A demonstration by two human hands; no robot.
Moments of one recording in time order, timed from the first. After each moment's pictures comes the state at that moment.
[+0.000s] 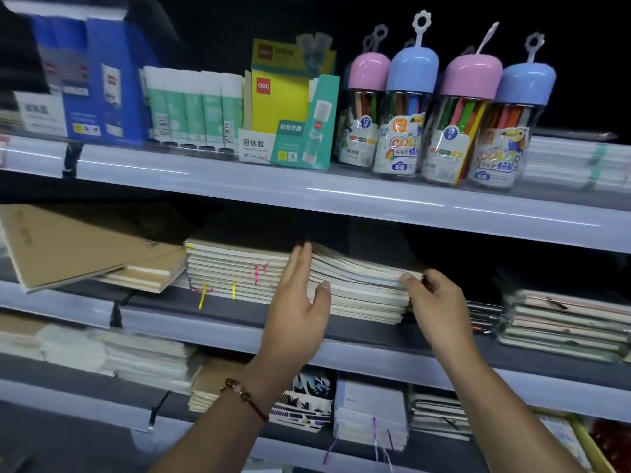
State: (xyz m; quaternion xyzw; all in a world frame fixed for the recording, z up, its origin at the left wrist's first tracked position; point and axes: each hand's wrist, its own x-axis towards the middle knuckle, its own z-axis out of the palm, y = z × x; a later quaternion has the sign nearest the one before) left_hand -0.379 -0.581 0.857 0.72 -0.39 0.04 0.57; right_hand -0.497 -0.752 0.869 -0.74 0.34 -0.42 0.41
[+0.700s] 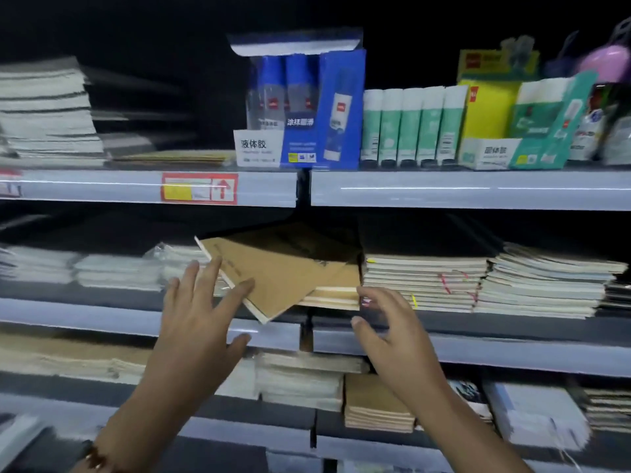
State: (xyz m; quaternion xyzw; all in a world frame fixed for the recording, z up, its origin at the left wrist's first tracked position) left_hand -0.119 -0.259 0.861 0.87 -0.40 0.27 0.09; right_hand -0.303 -0.459 0.848 -0.84 0.20 -0.35 0.36
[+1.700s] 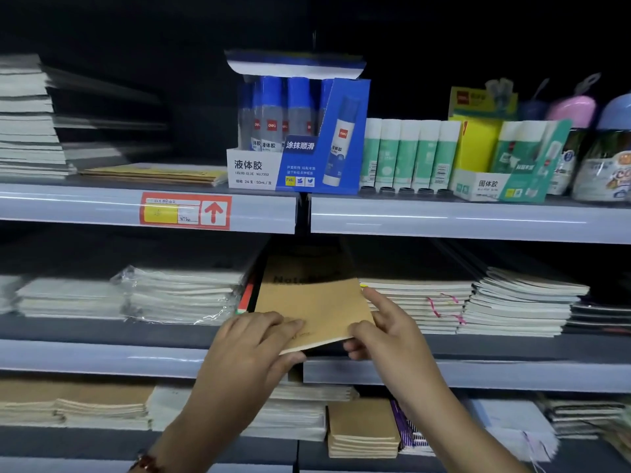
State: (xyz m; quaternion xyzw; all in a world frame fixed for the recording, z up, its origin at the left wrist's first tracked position) left_hand -0.111 -0.313 0.835 0.72 -0.58 0.29 0.24; right_hand -0.281 -0.450 0.888 -0.68 0.24 -0.35 0.60
